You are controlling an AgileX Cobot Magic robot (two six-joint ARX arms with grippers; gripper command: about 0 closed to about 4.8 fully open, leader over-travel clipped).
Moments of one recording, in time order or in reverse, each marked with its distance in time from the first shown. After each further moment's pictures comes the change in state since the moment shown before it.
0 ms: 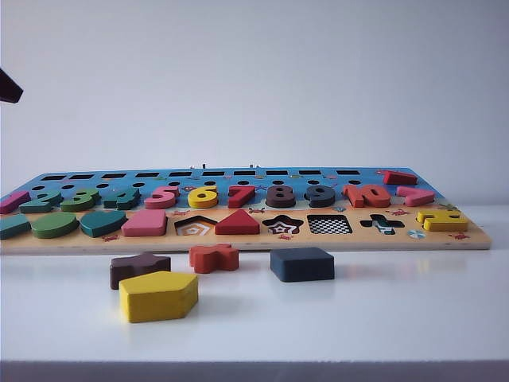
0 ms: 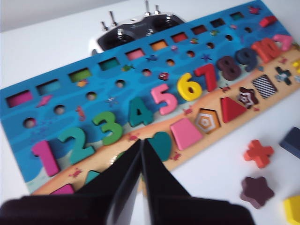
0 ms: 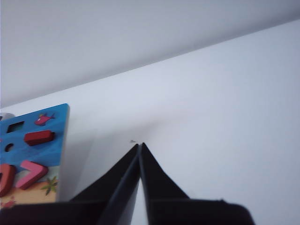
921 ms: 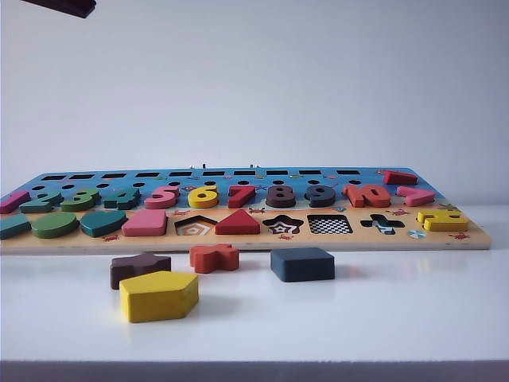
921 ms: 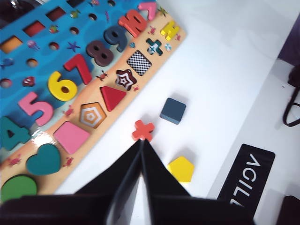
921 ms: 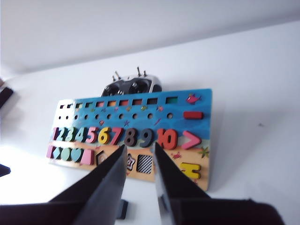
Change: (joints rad) left arm -0.258 0.322 0.372 -0.308 0.169 0.019; right arm 0.002 0.453 0.907 -0.772 -0.474 -0.035
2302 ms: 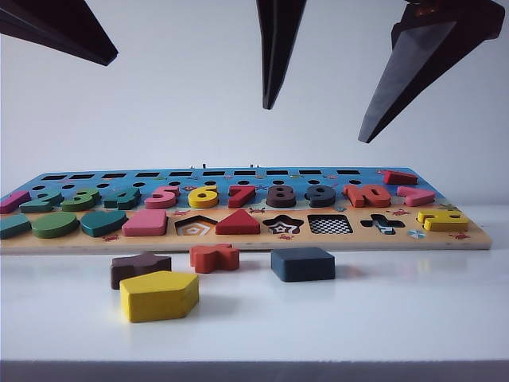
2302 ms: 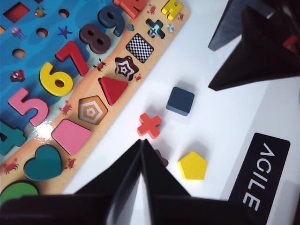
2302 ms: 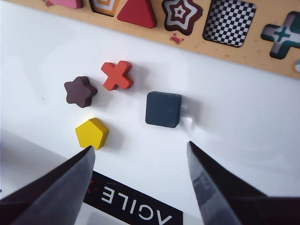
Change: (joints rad) left arm 0.011 0.100 -0.008 0.032 0.004 0.072; right arm 1.009 0.911 0.278 -0.165 0.523 0.475
